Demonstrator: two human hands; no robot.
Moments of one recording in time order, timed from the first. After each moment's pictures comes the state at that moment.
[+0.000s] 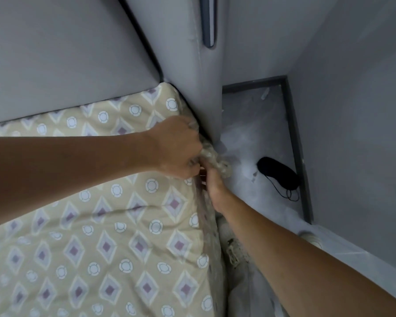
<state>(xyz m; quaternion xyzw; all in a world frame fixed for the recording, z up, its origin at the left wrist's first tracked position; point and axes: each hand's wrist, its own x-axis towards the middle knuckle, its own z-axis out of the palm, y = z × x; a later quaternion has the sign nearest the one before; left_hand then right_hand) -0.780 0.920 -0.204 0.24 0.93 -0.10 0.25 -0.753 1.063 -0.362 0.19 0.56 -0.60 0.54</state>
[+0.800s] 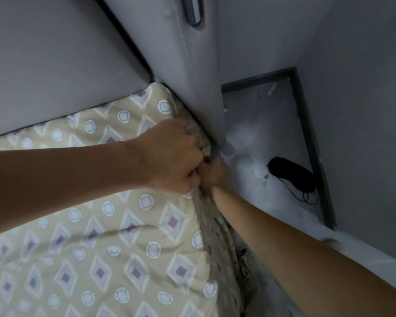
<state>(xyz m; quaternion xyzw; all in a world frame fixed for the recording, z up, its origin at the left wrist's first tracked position) -0.781 0.910 -0.211 0.27 0.95 -0.07 0.17 -0.774 1.021 -0.405 0.07 0.77 -0.46 0.44</state>
